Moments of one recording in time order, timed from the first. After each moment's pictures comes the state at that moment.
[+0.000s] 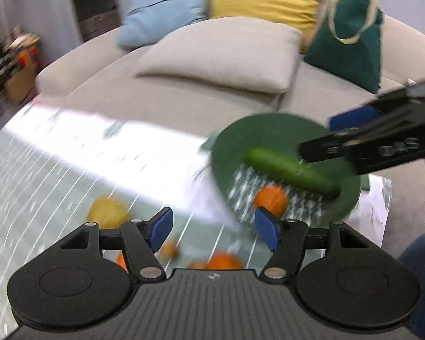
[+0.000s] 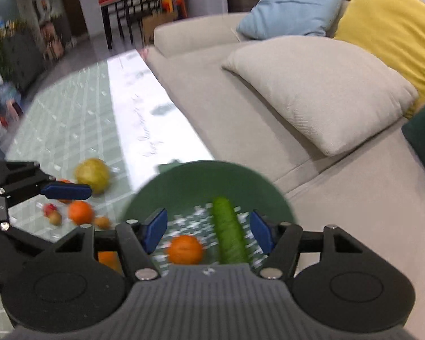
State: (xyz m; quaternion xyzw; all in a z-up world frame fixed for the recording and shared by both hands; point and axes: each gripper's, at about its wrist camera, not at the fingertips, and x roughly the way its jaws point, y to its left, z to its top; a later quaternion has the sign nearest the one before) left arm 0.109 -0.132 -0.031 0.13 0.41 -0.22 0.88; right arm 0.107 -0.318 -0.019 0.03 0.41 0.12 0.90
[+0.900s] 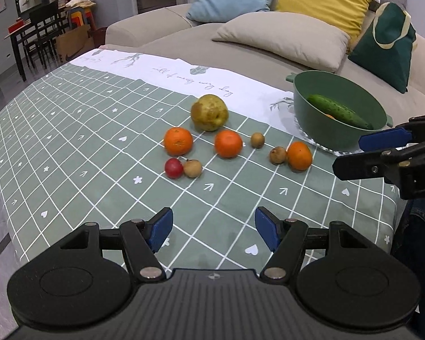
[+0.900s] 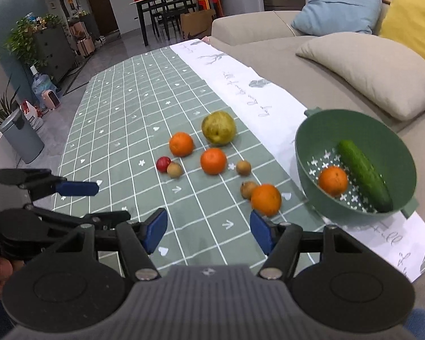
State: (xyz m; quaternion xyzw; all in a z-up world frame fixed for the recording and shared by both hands) left arm 0.013 0.014 -0.043 0.08 0.42 -0.14 0.89; right arm 0.004 -0.168 -0.027 0.02 0.42 0.17 0.89
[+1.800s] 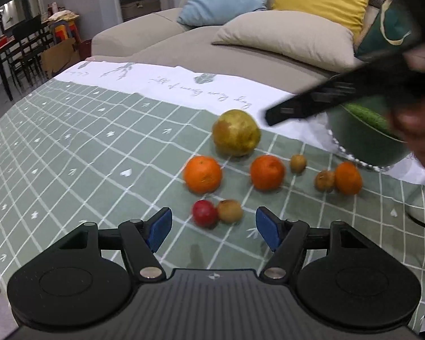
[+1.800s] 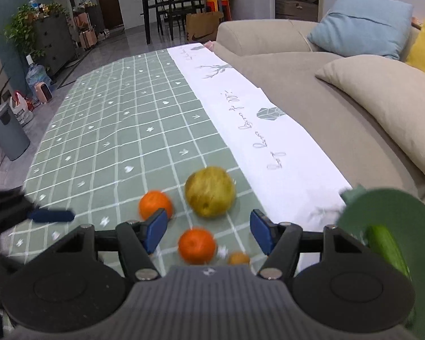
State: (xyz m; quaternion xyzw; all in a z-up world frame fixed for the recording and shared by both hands) left arm 0.099 0.030 -0.075 0.11 0.40 -0.18 0.89; right arm 0.168 -0.123 -0.063 -0.02 0.41 0.17 0.90
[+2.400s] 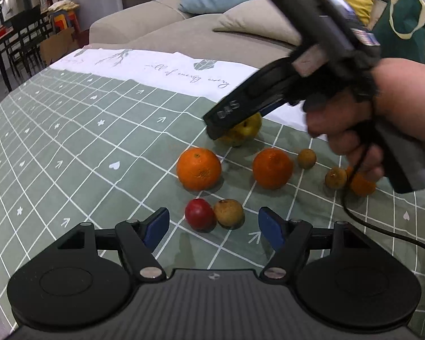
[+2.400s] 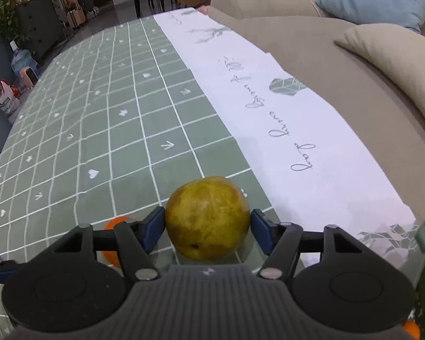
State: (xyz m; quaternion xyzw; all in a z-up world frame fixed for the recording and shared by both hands) left arm 0.115 0.022 -0.096 0.11 0.42 -0.17 0.88; right arm 0.247 -0.084 -0.129 -0.01 0.47 0.16 0.87
